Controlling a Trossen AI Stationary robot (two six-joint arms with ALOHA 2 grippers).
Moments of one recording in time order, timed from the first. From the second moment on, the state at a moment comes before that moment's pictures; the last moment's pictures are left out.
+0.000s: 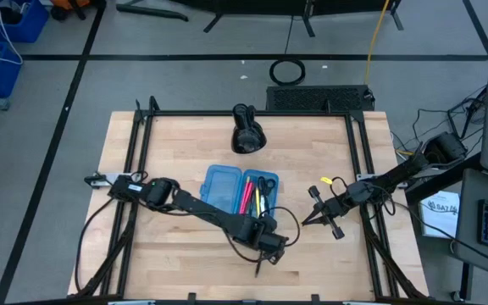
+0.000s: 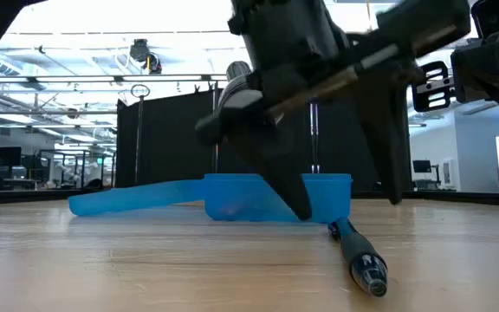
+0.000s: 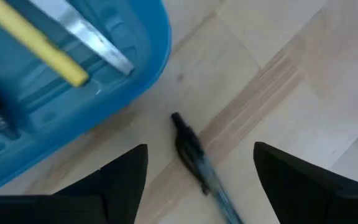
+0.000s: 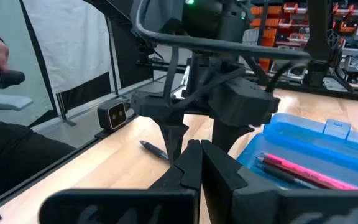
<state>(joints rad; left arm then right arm) -0.36 2.41 2.05 -0.86 -0.10 -1.18 0.39 1.14 0.01 1.06 -0.08 -0.02</state>
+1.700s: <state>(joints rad) -0.41 2.48 2.05 -0.75 -0.13 -1.20 0.39 1.14 0.01 1.04 -0.08 -0.05</state>
